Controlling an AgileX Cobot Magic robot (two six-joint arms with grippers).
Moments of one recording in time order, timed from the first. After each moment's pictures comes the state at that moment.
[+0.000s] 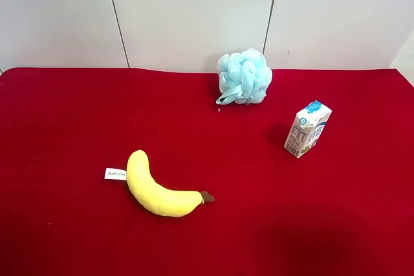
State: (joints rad) left arm 0.04 -0.01 -0.51 -0.05 1.06 0.03; right arm 0.01 0.00 -0.48 -0.01 1.07 0.00
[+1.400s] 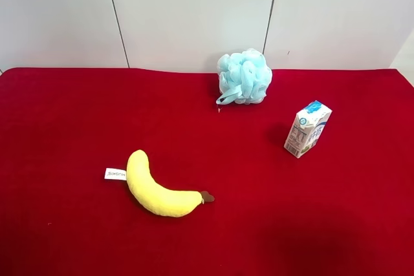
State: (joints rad) left arm 0.04 -0.01 -0.51 -0.05 1.06 0.03; right arm 0.01 0.00 -0.48 -0.01 1.07 0.00
